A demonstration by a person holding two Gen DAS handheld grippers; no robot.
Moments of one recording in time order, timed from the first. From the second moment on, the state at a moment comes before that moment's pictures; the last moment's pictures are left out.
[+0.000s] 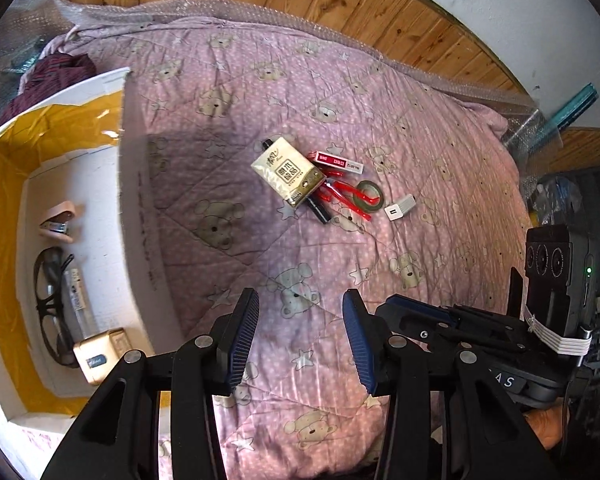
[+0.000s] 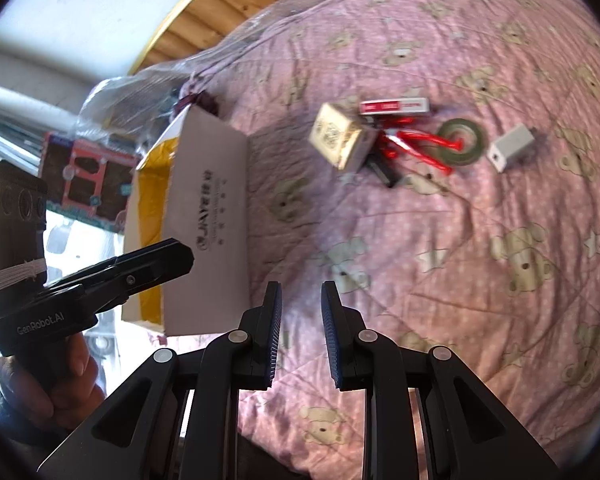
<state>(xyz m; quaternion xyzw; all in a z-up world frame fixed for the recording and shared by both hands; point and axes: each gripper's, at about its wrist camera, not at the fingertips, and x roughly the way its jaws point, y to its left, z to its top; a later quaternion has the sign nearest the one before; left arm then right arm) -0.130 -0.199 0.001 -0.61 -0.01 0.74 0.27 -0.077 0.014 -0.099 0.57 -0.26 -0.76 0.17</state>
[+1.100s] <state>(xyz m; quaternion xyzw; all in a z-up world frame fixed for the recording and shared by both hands) -0.251 -0.121 -0.083 -0.68 -0.08 0.69 0.22 -0.155 0.142 -0.152 0.57 -0.40 -0.72 -0.02</state>
